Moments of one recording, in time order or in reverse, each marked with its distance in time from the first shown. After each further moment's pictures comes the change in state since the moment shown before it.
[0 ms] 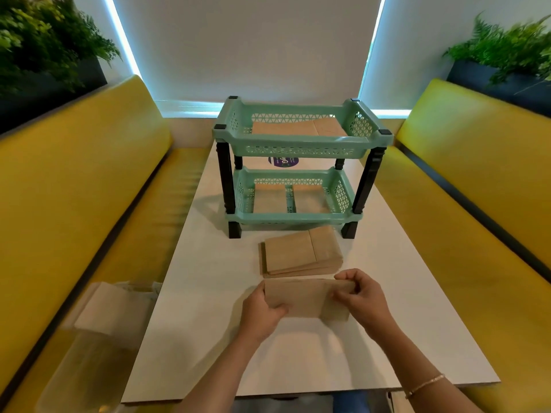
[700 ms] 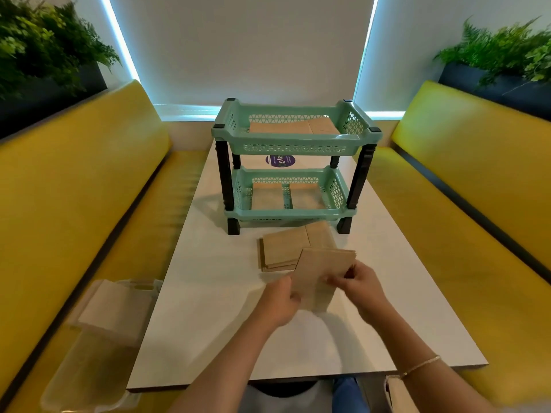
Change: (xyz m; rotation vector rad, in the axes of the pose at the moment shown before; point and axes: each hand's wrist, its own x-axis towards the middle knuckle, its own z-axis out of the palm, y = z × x) left_hand -0.012 0.036 0.013 0.408 -0.244 0.130; right_hand -0.013 -0.022 0.000 0.181 -0.040 0.006
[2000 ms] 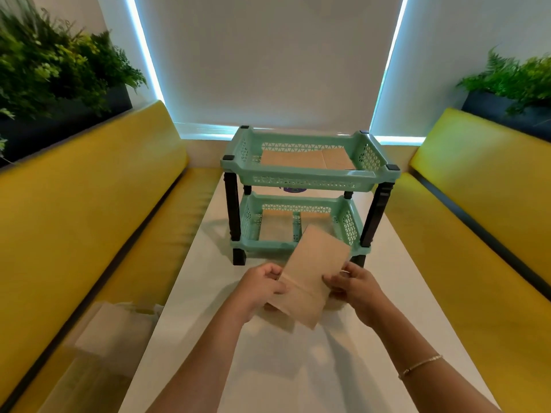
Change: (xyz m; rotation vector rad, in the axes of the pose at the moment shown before) left_hand 0.054 0.017 -0.073 -0.583 0.011 -0.260; right_hand 0.063 -0.050 0.006 0.168 -0.158 0.147
